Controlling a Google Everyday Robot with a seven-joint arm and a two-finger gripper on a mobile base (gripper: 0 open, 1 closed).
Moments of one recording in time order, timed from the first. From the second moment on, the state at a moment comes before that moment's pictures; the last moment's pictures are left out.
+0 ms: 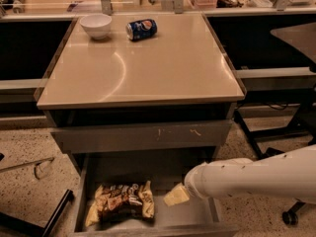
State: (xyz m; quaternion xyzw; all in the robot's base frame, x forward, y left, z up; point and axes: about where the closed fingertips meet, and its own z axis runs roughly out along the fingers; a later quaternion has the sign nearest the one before) arm 0.456 -0.094 0.541 -0.33 0.91 0.07 0.22
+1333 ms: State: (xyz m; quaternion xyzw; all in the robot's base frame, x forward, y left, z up) arm 0.506 -0.192 0.657 -0.30 0.88 -0.01 0.37
